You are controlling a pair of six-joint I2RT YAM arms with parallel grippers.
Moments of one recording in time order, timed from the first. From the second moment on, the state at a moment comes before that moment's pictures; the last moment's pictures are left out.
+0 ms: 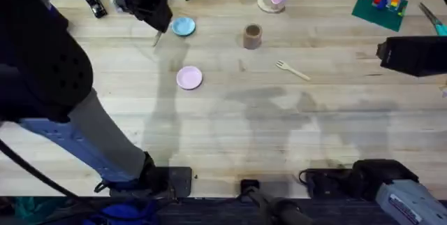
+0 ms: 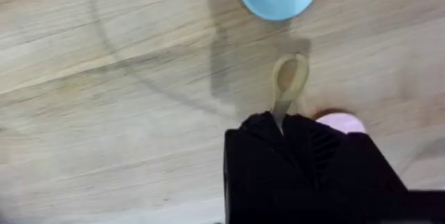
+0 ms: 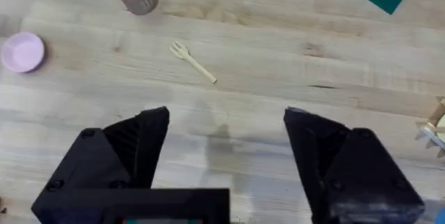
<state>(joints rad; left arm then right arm) 0.02 1.91 1.71 -1.19 0.06 0.25 0.00 0.81 1.32 -1.30 -0.06 -0.05</state>
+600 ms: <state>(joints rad) -0.10 1.91 1.79 -1.33 0.06 0.14 0.00 0.81 1.32 -1.30 -0.06 -0.05</state>
